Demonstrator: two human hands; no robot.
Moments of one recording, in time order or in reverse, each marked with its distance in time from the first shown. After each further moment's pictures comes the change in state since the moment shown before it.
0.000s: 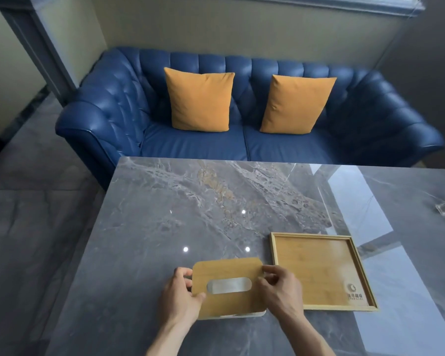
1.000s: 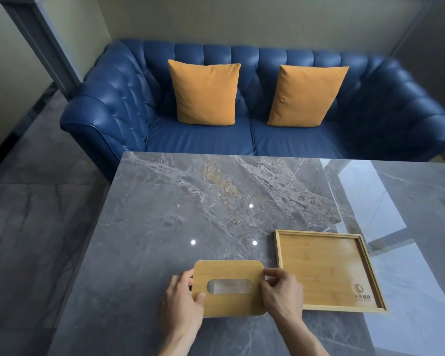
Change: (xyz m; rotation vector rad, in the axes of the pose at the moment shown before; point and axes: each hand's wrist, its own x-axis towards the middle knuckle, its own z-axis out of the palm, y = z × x) left_hand -0.014 -0.003 0.015 0.146 0.153 0.064; right_hand 0.013 0.015 0.014 -0.062 0.032 0.060
